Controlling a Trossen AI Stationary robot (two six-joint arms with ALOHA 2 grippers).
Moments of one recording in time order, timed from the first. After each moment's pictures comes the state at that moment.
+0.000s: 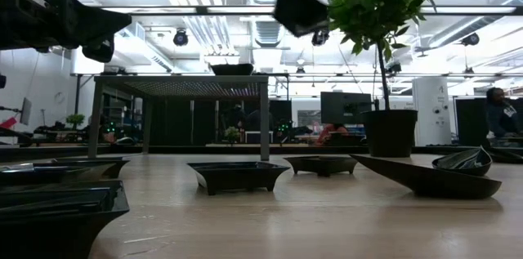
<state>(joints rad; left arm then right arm) 0.00 0.12 0.01 0.18 0.00 0.00 0.41 1.90 1.85 -1.28 0.76 0.39</state>
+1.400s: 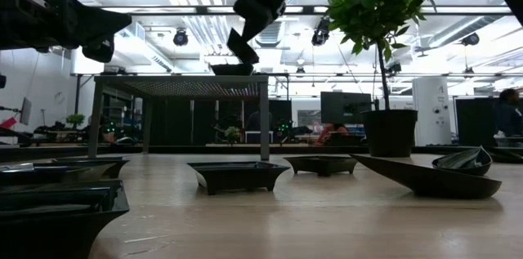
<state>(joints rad) 0.00 0.12 0.01 0.18 0.00 0.00 -0.17 1.98 1.92 -0.69 0.49 -0.28</state>
